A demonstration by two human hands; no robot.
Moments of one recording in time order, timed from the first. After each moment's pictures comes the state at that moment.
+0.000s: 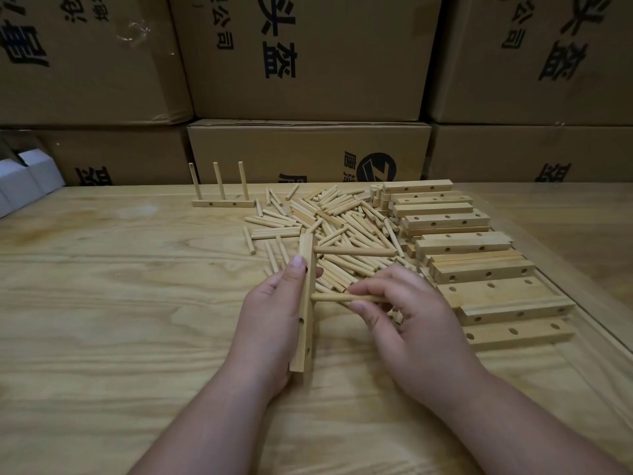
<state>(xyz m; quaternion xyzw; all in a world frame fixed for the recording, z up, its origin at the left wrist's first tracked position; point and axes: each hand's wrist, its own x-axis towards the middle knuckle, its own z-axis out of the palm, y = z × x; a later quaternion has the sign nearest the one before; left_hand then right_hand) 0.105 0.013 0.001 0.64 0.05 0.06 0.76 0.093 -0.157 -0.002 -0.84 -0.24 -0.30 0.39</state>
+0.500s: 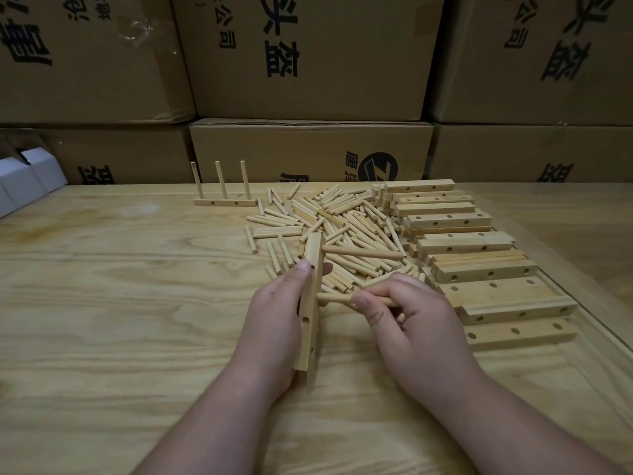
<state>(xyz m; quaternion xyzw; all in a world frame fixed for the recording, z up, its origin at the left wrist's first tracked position) 0.104 0.013 0.002 0.65 0.04 0.04 0.76 0.090 -0.153 -0.003 -0.85 -0.18 -0.27 0.42</state>
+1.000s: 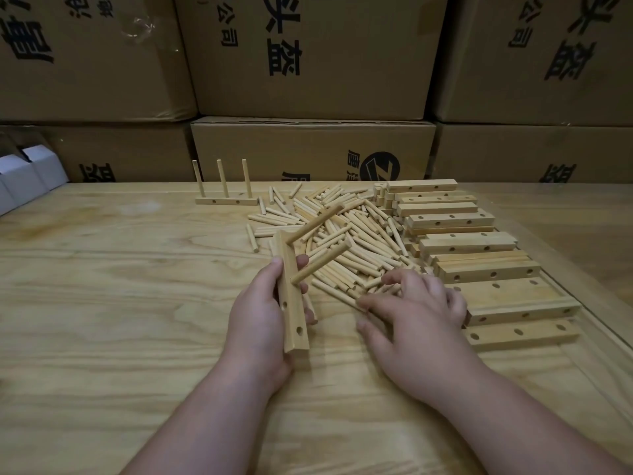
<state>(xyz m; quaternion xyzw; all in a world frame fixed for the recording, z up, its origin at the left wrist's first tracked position) 0.118 0.022 -0.003 0.47 0.10 0.02 0.87 0.098 -0.157 -0.013 -0.97 -0.07 -0.15 0.16</state>
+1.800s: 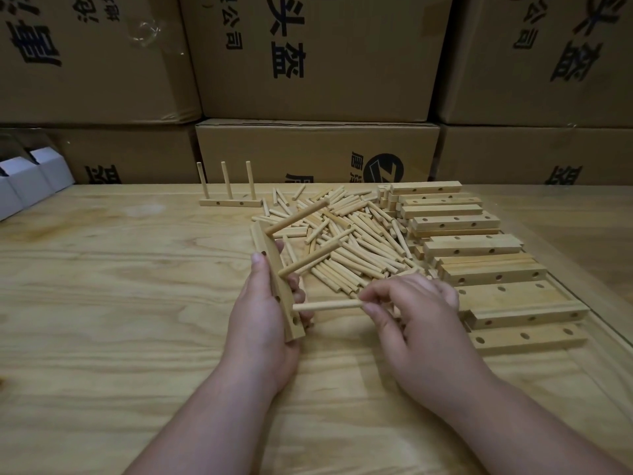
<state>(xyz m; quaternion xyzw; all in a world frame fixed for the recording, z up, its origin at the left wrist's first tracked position) 0.121 0.020 0.003 0.43 0.12 0.07 0.89 0.090 -0.153 -0.002 -0.90 -0.18 -0.26 0.30</state>
